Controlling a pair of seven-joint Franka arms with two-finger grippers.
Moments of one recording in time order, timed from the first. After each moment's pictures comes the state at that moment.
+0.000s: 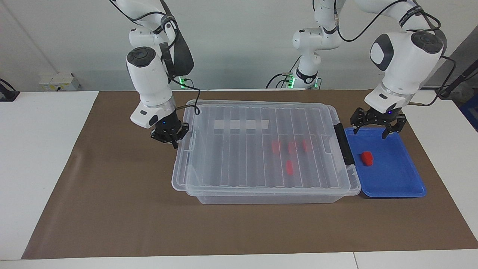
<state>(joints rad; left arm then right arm) -0.01 0.06 -0.05 -1.73 0.02 1.91 0.29 0.03 0.13 0.23 -1.83 -0.02 2.10 0.06</state>
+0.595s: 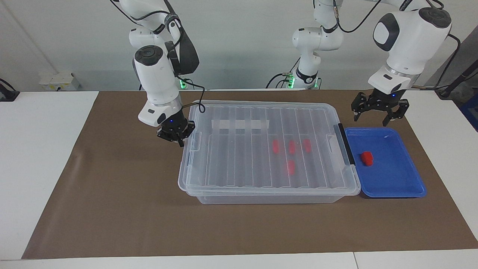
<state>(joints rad) -0.14 -0.01 0.09 -1.73 -0.01 1.84 0.29 0.03 0.13 0.25 -1.83 -0.02 2.10 0.06</state>
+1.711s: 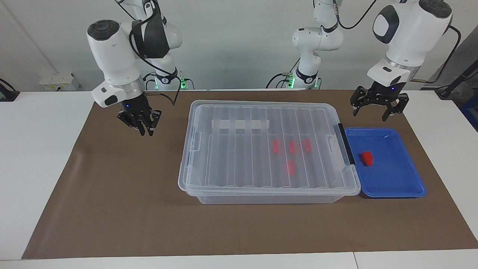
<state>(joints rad) -0.15 -0.03 0.08 -1.73 -0.01 1.83 0.30 0.06 0.00 0.03 -1.80 -0.02 1.92 0.23</state>
